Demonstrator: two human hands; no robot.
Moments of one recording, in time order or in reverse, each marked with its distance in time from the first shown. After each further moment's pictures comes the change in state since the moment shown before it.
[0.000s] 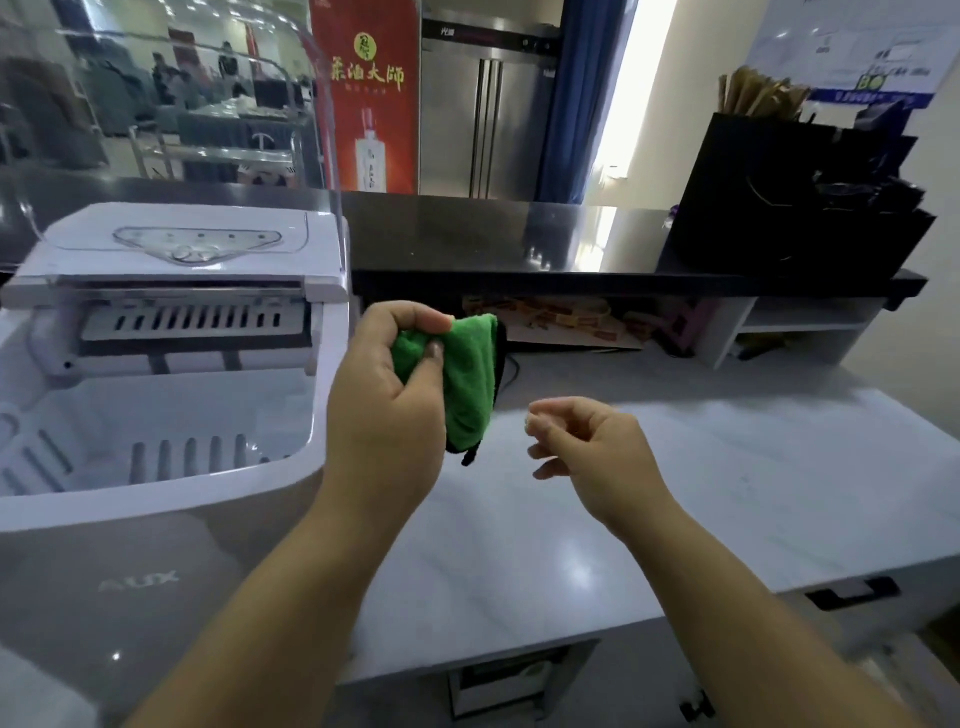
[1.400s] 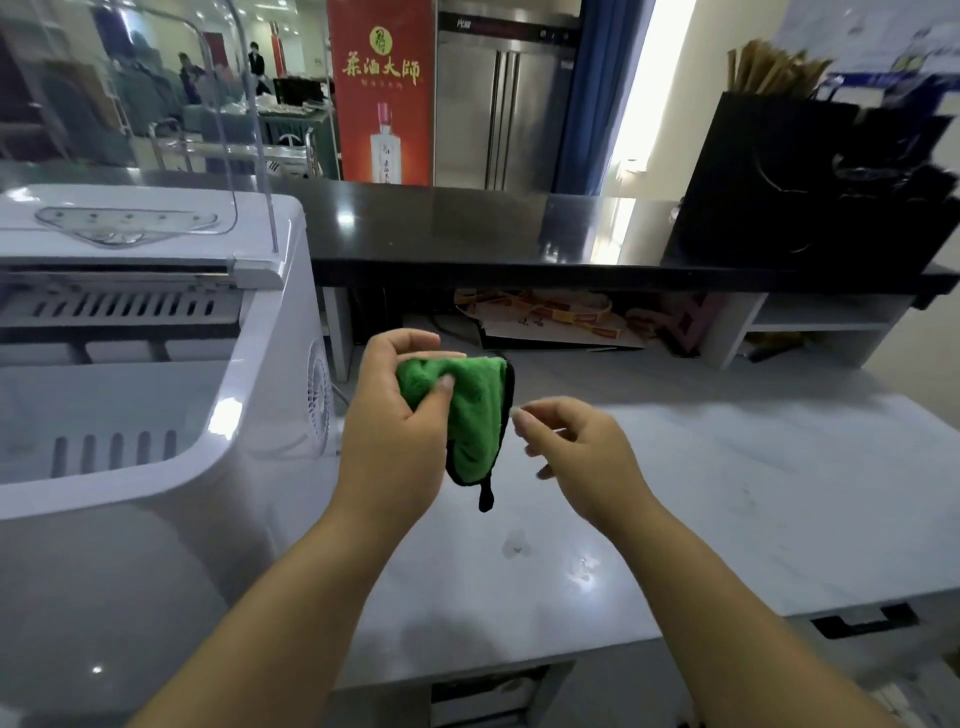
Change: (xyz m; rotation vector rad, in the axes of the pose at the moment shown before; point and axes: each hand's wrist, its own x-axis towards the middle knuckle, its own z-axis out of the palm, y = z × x) left_hand -0.008 -0.040 0.052 0.057 -0.012 -0.091; right_hand 0.032 0.036 -0.035 -0.235 -0.061 -0.080
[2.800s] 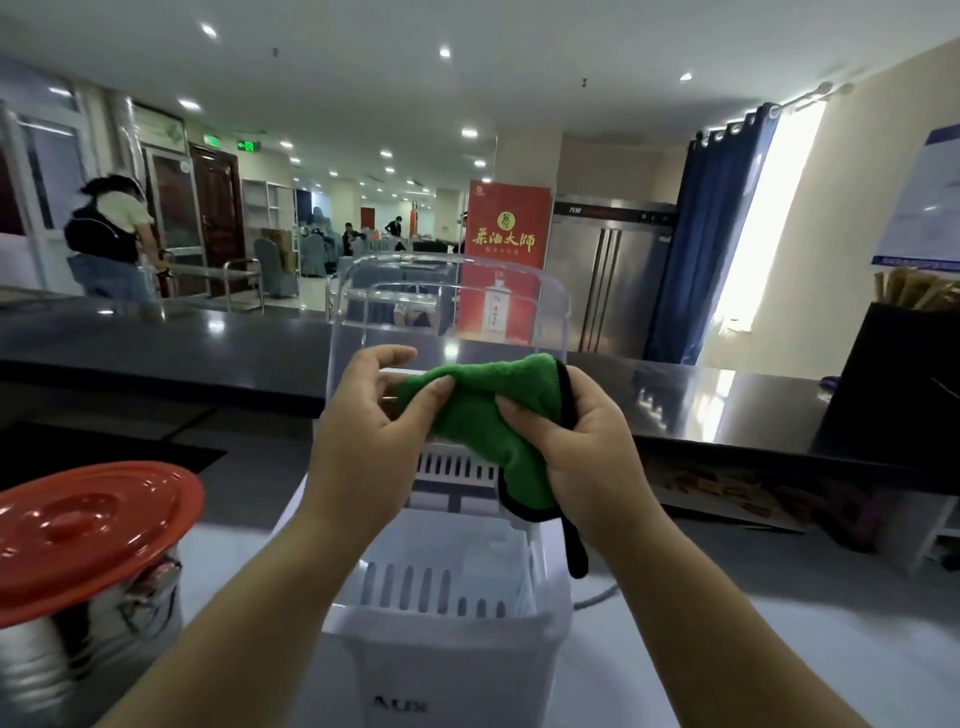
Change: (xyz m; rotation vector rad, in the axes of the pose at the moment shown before) left_hand 0.069 0.085 -0.217 0.153 0.223 0.216; right_hand 0.010 -0.231 0.144 0.520 -0.188 -0.436
